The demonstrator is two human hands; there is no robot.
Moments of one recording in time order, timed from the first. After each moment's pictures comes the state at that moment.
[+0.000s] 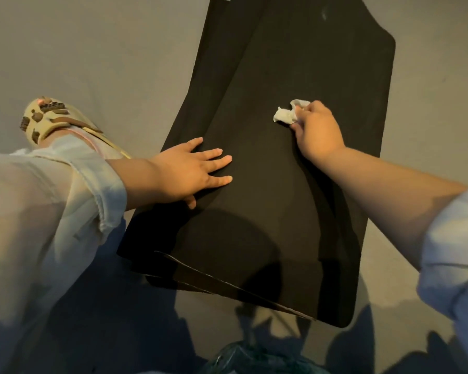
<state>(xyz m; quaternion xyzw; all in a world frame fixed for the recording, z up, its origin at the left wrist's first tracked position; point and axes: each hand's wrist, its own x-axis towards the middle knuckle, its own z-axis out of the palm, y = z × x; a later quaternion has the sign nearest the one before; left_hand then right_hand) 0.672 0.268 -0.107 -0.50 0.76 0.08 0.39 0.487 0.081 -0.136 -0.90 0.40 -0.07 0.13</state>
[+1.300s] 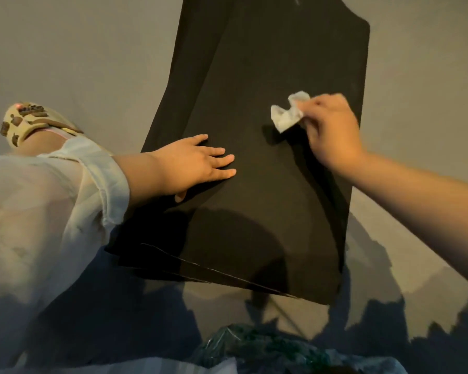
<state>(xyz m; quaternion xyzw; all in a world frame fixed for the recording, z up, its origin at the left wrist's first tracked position) 0.644 0.251 -0.098 -0.47 0.78 0.07 0.40 0.424 0.108 -0.099 -0.92 0.34 -0.17 0.11</state>
